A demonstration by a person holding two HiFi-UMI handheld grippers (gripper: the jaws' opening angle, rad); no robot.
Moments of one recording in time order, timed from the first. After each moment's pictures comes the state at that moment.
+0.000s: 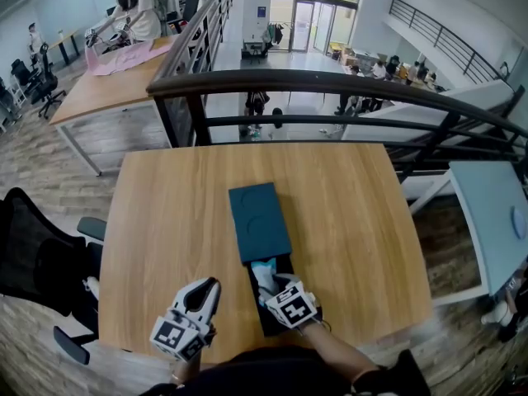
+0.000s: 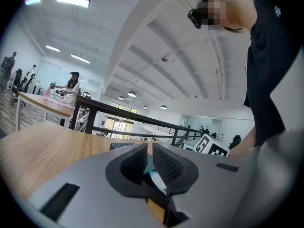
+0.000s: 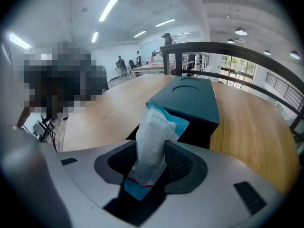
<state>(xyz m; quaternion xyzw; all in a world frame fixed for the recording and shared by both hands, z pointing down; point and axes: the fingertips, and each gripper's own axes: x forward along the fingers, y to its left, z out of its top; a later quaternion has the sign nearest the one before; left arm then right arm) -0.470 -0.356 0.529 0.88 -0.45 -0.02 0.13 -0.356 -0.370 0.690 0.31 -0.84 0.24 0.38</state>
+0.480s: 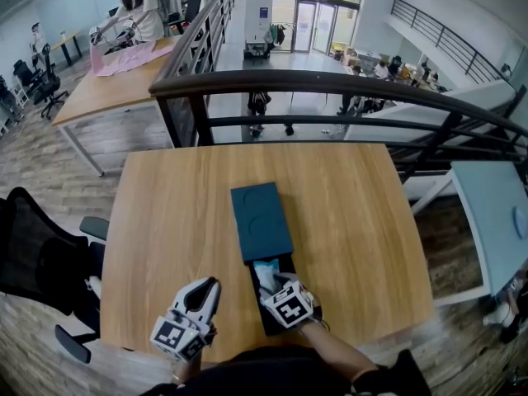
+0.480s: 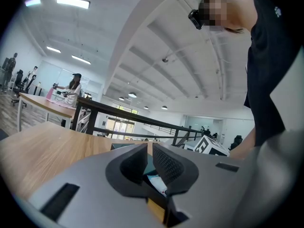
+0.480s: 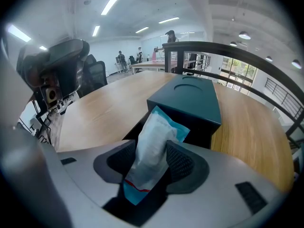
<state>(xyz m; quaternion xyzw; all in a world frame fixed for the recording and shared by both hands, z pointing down) -0.470 -0.353 0.526 0.88 -0.45 -0.03 0.13 -0.359 -0.365 0.700 0.31 -0.83 0.23 0.40</state>
